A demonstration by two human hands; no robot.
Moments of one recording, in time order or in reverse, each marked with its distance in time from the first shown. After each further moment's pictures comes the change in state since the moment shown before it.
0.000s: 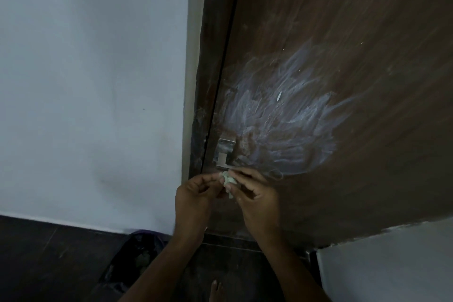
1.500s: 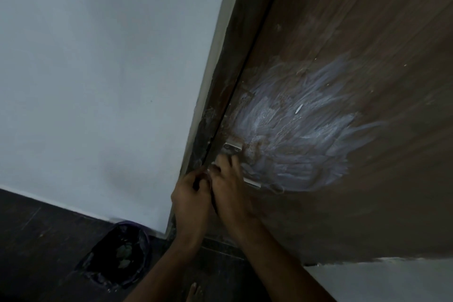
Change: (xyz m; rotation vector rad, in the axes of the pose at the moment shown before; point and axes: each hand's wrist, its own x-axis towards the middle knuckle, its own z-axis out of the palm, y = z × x) left_hand 0.025 -0.020 0.016 0.281 0.365 0.108; right_hand 0.051 0.012 0.054 -0.908 -0.298 -0.443
